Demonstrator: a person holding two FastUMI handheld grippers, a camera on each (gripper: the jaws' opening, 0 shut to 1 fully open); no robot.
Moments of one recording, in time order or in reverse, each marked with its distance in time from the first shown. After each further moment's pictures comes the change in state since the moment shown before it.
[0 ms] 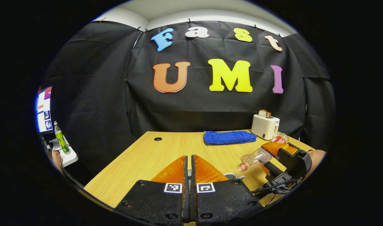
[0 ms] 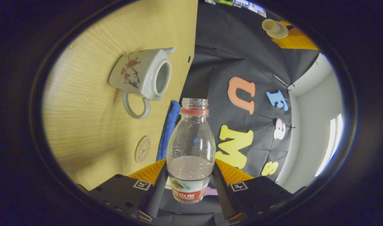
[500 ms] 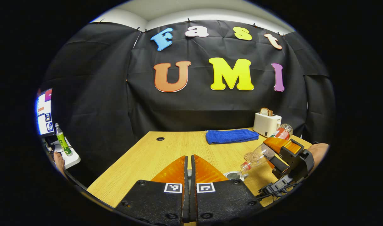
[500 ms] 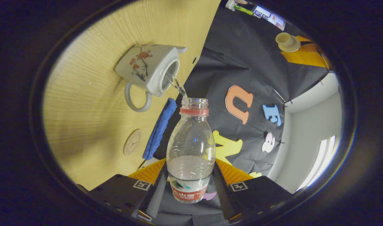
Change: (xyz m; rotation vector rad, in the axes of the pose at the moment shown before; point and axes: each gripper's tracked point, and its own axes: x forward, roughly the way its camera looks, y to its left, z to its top) left arm -0.001 0.008 -0.002 0.018 0.009 0.016; right arm -0.002 -0.016 0.004 -0.155 -0.020 -0.070
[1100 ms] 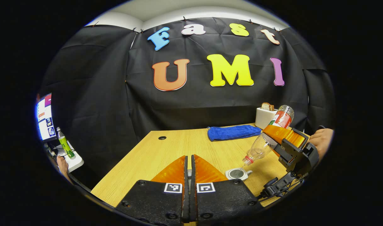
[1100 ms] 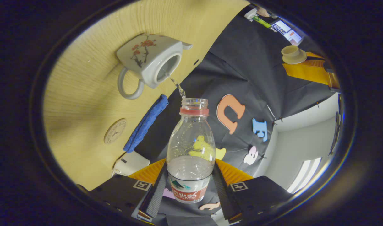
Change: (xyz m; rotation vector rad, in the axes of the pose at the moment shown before) left arm 0.000 0.002 -0.006 0.048 0.021 0.017; right arm 0.000 -0.035 0.003 -0.189 -0.035 -0.117
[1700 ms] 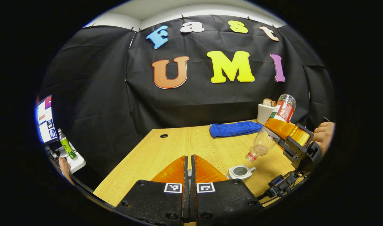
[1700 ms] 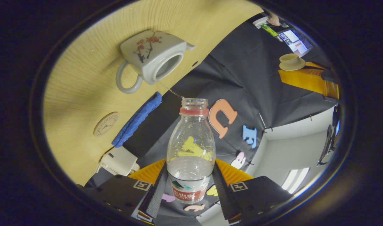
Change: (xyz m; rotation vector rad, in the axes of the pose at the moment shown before) left arm 0.003 0.003 -0.007 0.021 0.032 0.010; right arm 0.001 -0.015 0.006 -0.081 -0.017 -0.082
